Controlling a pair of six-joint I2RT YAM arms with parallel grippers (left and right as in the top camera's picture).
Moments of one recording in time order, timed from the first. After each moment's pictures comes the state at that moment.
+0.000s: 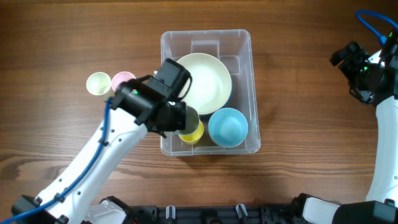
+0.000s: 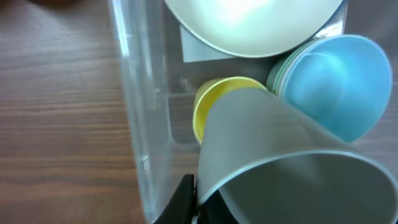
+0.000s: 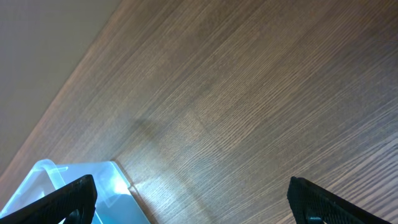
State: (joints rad) left arm -0.59 1.44 1.36 -1.27 0.00 -0.54; right arm -0.33 1.43 1.38 -0.90 -0.11 0.54
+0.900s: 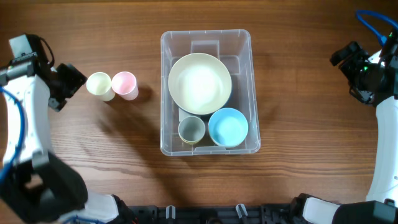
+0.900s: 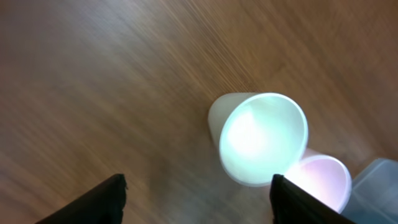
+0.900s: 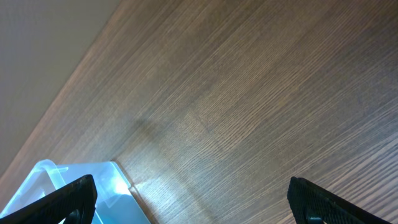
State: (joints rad) left arm 0.36 1.68 1.42 -1.01 0.06 -0.48; right arm -0.33 1.43 1.38 -0.90 -0.11 0.55
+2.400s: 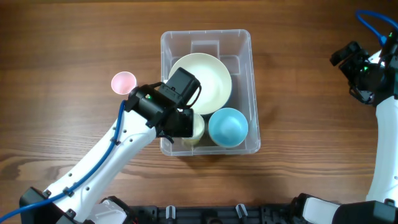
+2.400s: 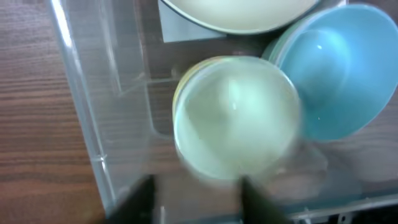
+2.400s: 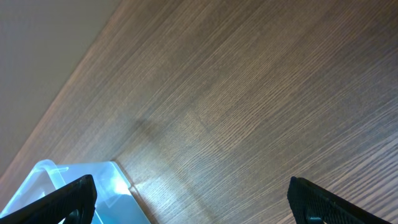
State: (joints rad) left arm -0.63 1.46 1.30 -1.22 0.02 -0.59; right arm -0.33 1.43 1.38 -0.90 -0.11 0.55
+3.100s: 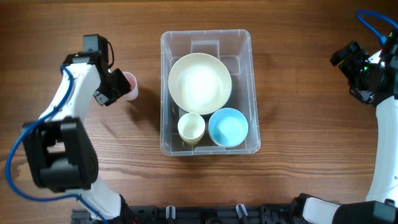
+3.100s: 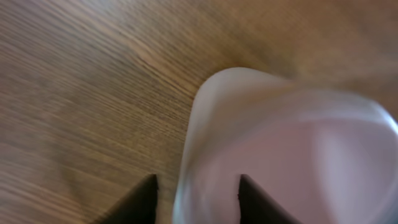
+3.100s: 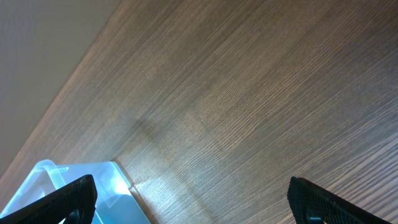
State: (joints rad) left arm 0.07 1.87 1.34 -0.92 0.05 -0.52; right arm -0.33 1.43 1.38 -0.90 -0.11 0.55
